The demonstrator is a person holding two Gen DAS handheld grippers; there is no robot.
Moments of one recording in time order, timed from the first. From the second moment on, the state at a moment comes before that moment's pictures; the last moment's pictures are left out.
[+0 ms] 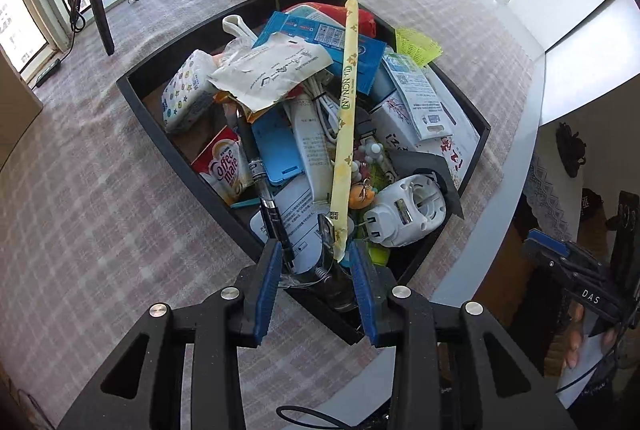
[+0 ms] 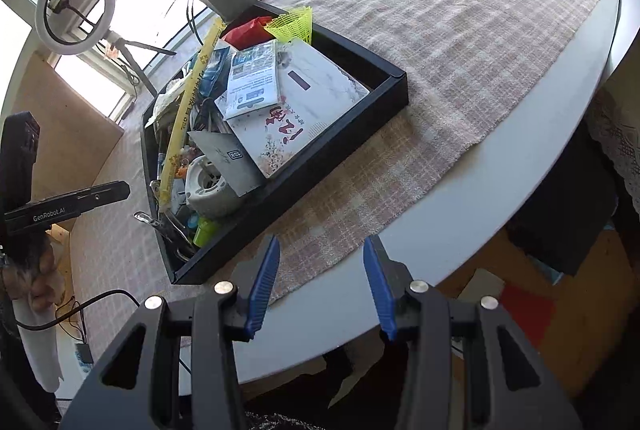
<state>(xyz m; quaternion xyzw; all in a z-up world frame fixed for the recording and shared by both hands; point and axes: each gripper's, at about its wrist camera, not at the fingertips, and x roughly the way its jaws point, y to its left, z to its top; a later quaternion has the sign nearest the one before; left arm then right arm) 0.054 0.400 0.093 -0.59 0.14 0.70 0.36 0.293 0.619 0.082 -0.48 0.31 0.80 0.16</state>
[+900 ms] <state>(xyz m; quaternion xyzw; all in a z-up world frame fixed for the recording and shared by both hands) 0.049 0.088 0.086 -0.50 0.06 0.86 0.12 0.147 0.344 0.103 -0.51 0.17 0.85 -0.01</state>
